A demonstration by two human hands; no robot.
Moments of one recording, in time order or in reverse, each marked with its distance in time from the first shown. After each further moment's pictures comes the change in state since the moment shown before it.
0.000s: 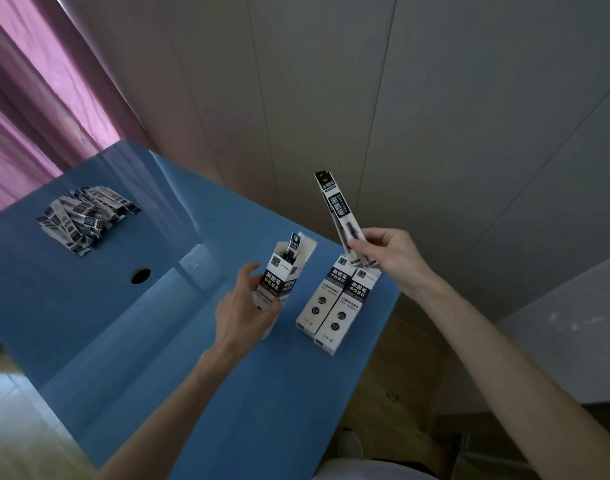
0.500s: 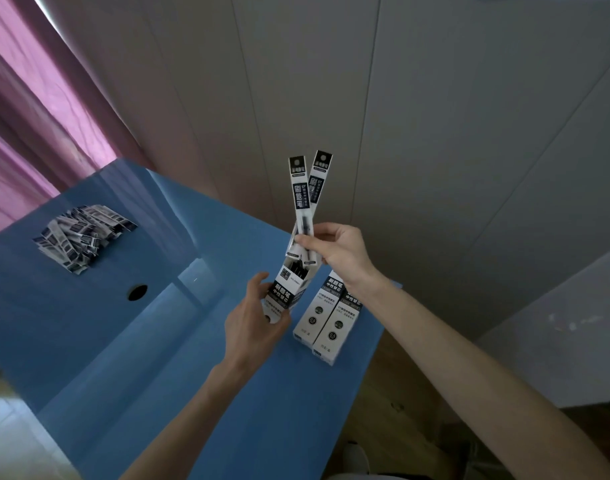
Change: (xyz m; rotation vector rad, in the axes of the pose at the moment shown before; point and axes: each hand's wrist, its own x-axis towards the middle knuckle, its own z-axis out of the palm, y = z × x) left_hand -0.008 0.020 0.010 0.029 0.023 0.062; right_hand 0.012 -0.025 0.070 0.136 0.061 -0.053
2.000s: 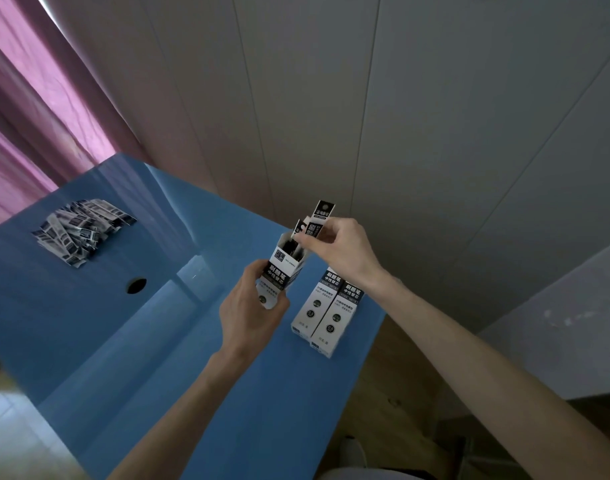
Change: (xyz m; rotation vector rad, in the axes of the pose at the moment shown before) left_hand 0.001 0.010 -0.006 -0.013 0.152 0.022; right_hand -0.016 -0.008 -0.010 -0.496 -0.031 -0.233
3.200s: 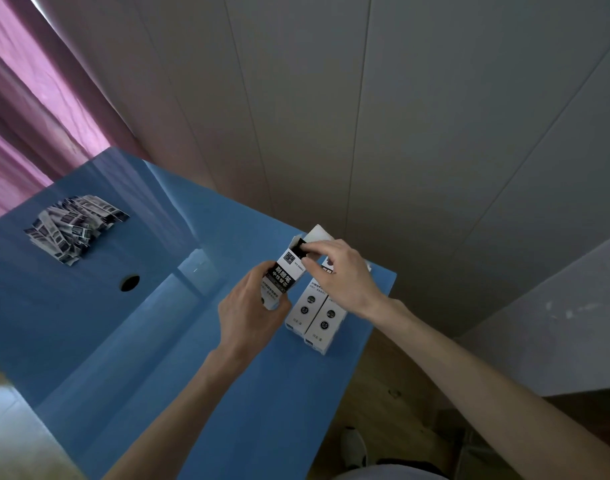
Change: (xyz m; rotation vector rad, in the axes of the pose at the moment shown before) left_hand -0.001 0.006 0.012 0.122 -0.037 0.036; right_hand -0.023 0.056 0.011 -0.215 -0.034 -0.137
